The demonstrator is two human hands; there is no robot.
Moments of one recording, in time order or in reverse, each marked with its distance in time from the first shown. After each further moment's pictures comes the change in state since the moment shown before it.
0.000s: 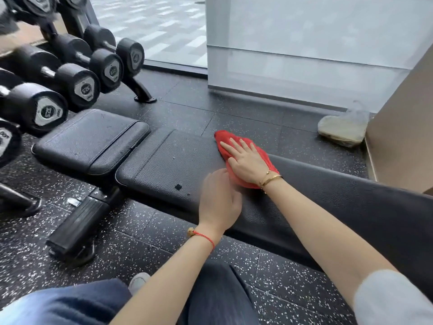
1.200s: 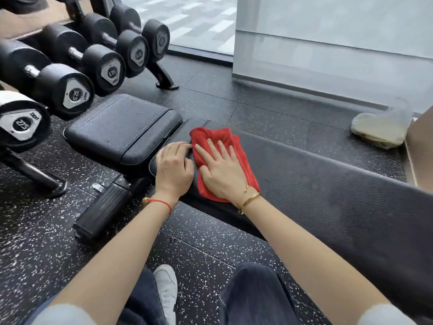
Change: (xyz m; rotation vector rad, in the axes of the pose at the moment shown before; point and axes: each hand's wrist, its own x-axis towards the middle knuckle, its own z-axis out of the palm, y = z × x) left_hand 0.053 -0.186 -0.064 0.047 0.181 -0.098; right_hand 0.023 -0.153 0.058 -0.030 0.103 -0.111
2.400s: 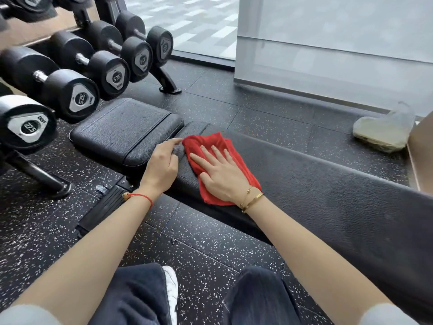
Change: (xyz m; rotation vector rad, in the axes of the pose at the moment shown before) left_hand 0.015 -0.023 -0.027 -0.208 -0.132 -0.009; right_hand -0.008 0.003 -0.010 -0.016 -0.076 -0.152
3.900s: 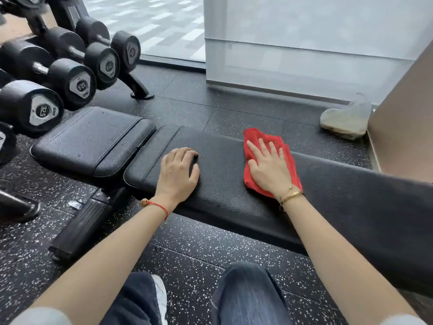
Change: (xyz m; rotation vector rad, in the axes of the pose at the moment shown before) left_hand -0.012 0.064 0.058 0.268 -0.071 0.183; right_hand -0.076 0.117 -0.032 -0.037 0.096 0.551
